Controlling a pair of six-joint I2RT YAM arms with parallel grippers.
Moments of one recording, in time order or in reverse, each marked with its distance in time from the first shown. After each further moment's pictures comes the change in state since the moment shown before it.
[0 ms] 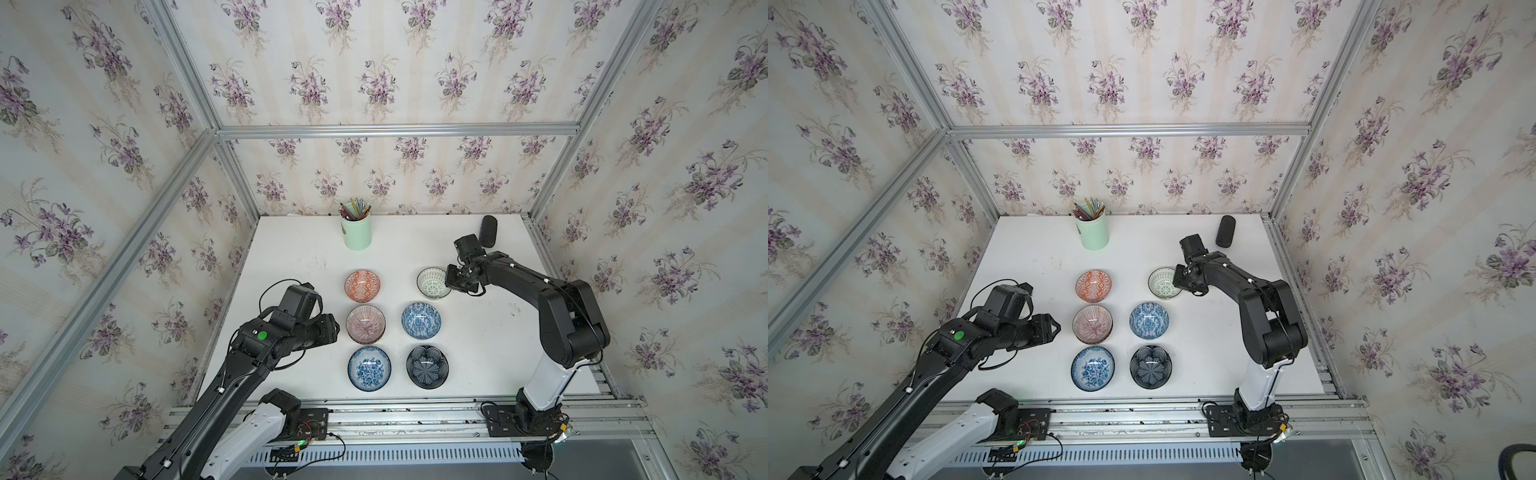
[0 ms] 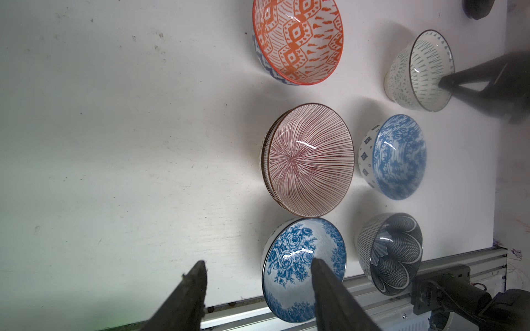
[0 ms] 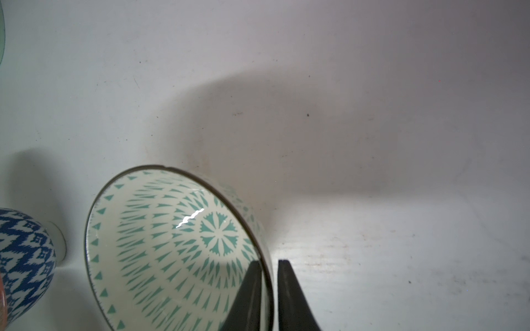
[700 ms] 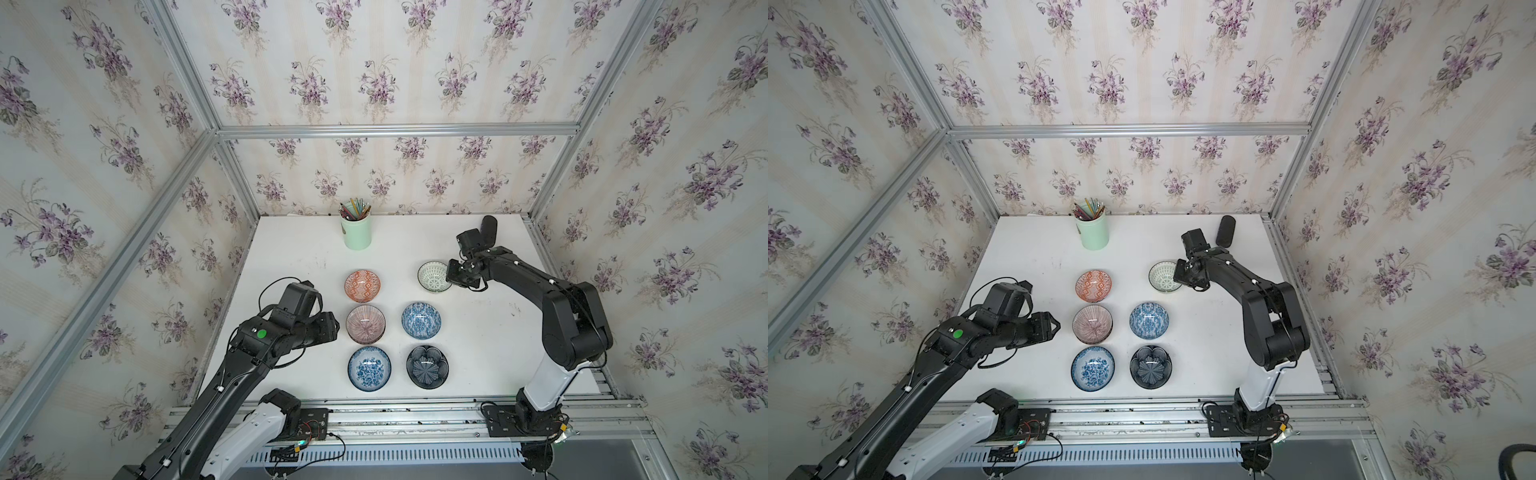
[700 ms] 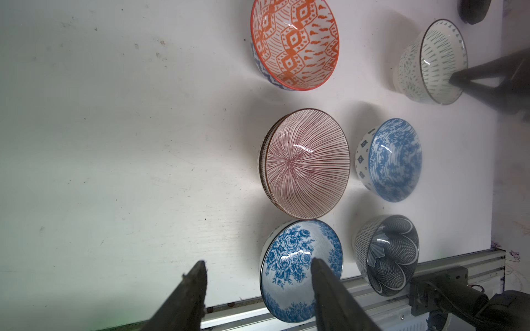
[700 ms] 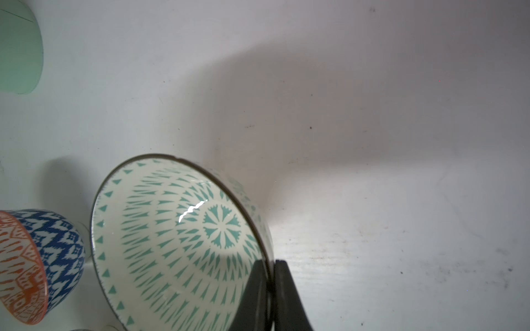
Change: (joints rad) left arm 0.002 0.026 0.046 -0.012 -0.007 0.000; right arm -0.007 -0.034 0.071 -0.066 -0.010 0.011
